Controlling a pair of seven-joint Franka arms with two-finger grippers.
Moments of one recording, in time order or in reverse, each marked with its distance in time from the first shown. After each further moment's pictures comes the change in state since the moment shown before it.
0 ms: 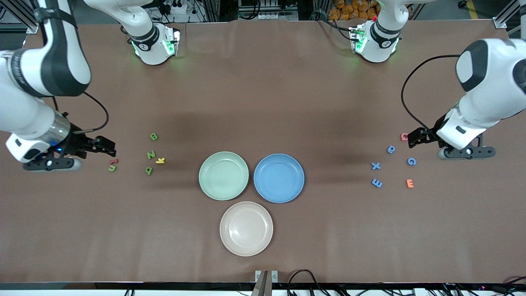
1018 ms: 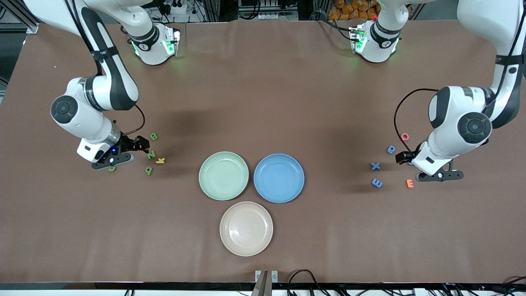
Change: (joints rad) left arm 0.010 0.239 0.001 -0.012 0.181 0.160 -0.108; right arm 0.019 0.068 0.014 -0.387 0.000 0.440 -0.236
